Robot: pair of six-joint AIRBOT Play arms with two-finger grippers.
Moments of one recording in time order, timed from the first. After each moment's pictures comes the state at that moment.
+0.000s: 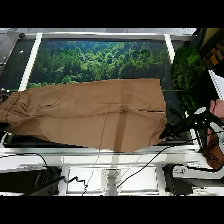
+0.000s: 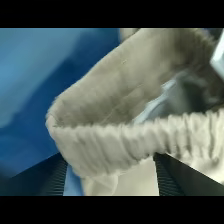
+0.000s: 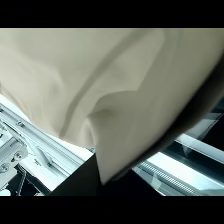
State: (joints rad) left arm 1.26 -1.68 1.09 0.74 -1.15 -0.72; right arm -0.46 -1.46 0.71 -1.07 1.50 0.99
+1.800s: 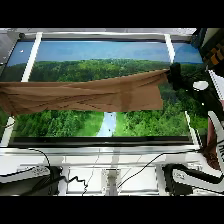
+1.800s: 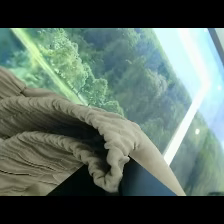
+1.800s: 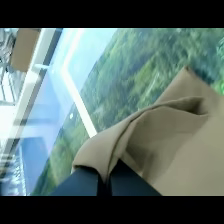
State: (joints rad) left arm 0.83 -1.41 1.24 0.70 -0.85 -1.28; right arm -0.13 -1.33 1.05 -0.73 0.36 1.78
